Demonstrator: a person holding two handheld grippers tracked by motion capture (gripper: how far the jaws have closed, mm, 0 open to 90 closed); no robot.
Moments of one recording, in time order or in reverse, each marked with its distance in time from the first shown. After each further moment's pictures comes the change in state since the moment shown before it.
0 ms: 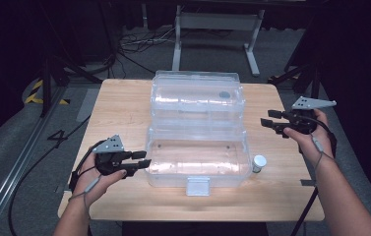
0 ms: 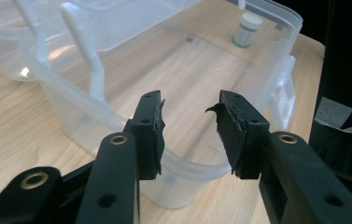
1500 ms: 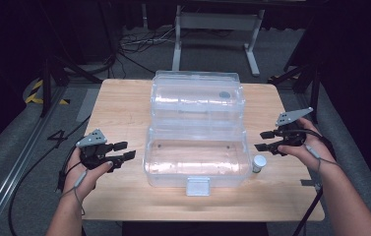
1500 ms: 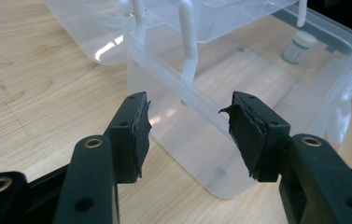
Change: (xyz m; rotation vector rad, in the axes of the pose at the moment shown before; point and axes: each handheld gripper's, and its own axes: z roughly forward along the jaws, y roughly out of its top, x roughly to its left) left arm 0.030 -0.012 -0.022 -0.046 0.137 -0.118; right arm 0.025 -0.017 0.013 0.342 0.169 -0.110
